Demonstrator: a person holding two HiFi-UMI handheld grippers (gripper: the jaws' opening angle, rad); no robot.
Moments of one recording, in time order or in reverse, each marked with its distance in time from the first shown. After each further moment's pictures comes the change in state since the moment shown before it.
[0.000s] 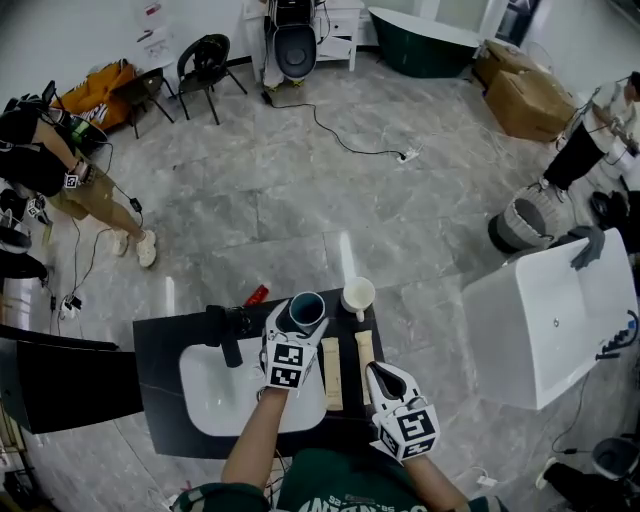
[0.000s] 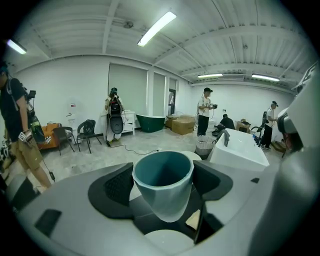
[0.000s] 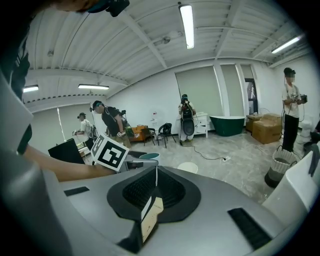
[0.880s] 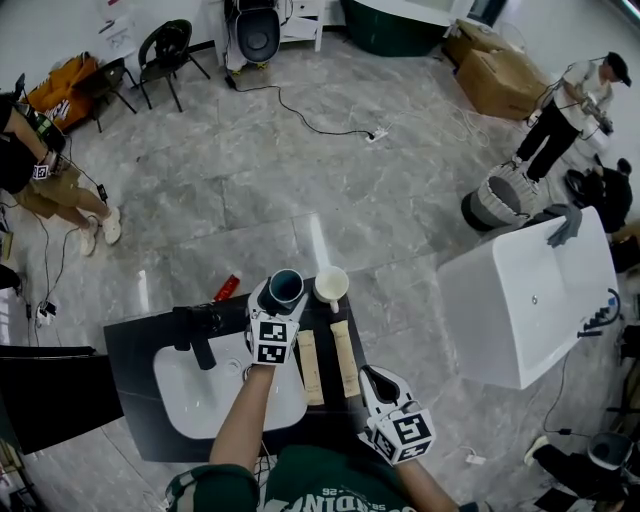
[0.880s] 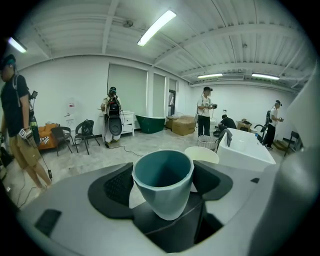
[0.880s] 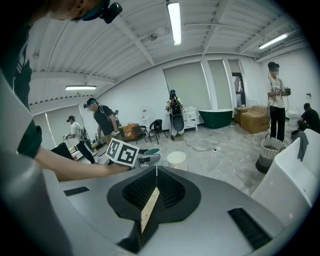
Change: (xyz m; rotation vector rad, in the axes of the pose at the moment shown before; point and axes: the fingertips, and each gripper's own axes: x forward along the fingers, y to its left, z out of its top) left arm 0.068 0.004 -0.017 0.013 -0.024 -0.001; right arm -0.024 -0.026 -0.031 0.102 0.034 -0.089
